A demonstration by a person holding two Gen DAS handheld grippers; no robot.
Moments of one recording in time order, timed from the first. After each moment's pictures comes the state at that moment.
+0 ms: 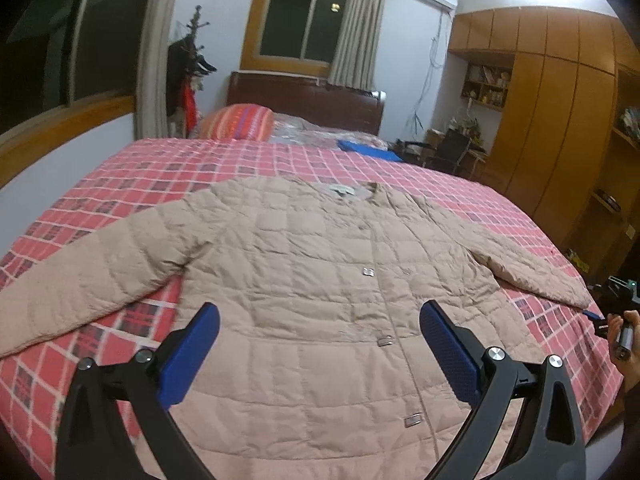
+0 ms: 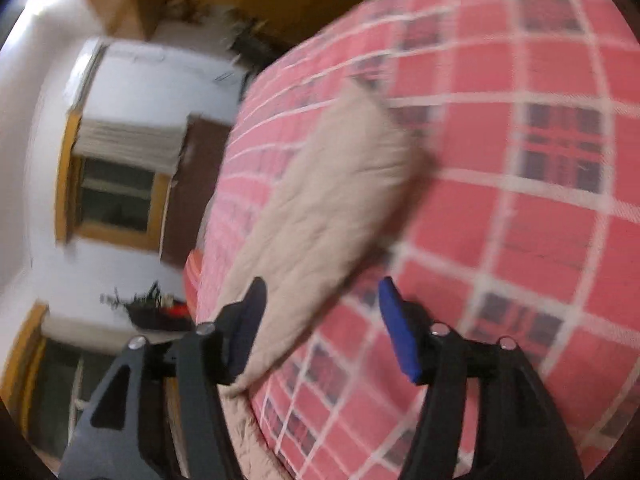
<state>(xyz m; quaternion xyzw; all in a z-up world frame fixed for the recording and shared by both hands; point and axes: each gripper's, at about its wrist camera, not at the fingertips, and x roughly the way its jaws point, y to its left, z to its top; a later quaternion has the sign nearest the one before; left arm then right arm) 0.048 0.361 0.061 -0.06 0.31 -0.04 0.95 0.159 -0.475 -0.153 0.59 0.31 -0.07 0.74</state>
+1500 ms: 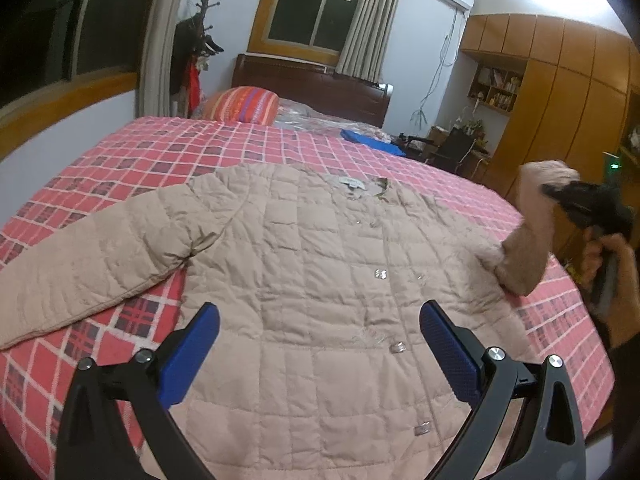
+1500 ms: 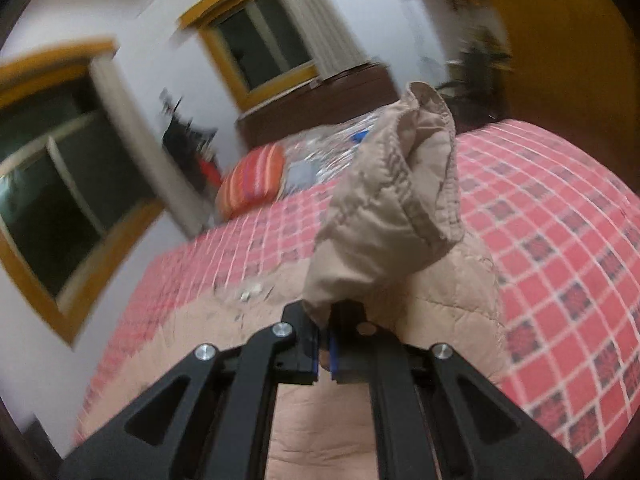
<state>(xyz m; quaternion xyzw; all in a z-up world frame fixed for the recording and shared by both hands) 0.071 0.397 0.062 -0.12 0.33 -0.04 0.94 0.307 -0.144 0.034 0.16 0.31 0.15 0.93</state>
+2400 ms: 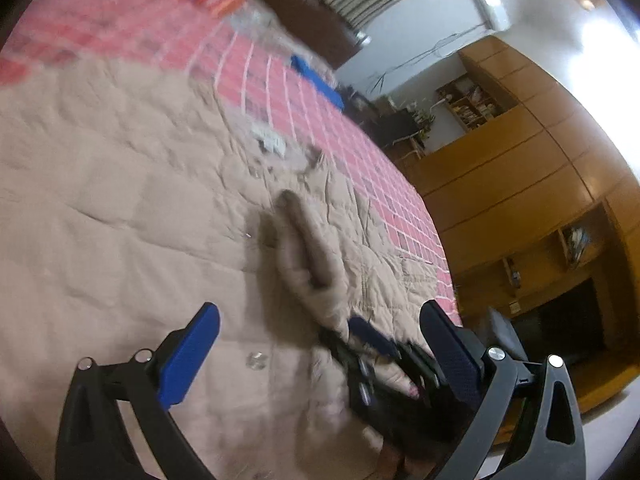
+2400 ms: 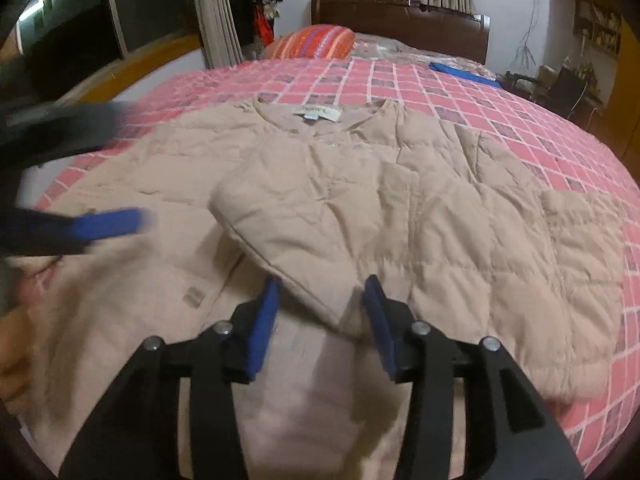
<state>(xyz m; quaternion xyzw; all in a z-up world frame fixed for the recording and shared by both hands) 0.282 0.360 -0.007 -0.36 0.45 -0.21 0.79 0.291 0.020 -0.080 -0.05 0.42 0.22 0.88</state>
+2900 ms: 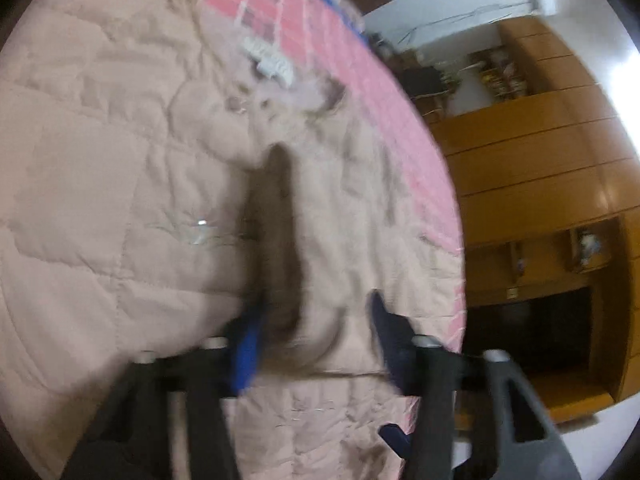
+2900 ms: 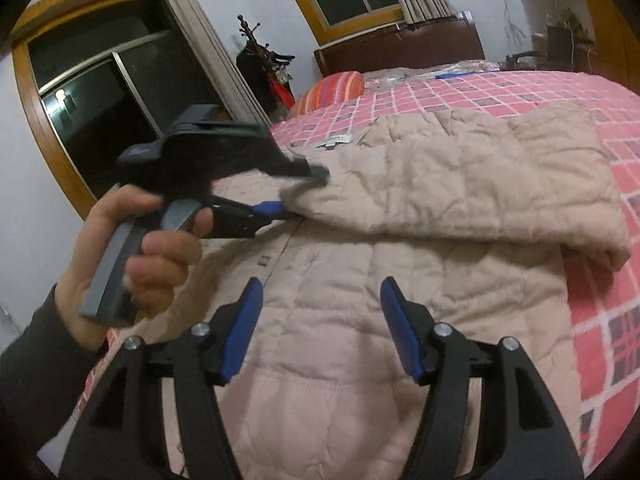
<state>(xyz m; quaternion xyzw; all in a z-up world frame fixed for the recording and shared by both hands) 0.349 0.316 -0.040 -0.34 0.55 -0.18 0.74 0.212 -0.044 -0.079 0.12 0.35 0.29 0.88</state>
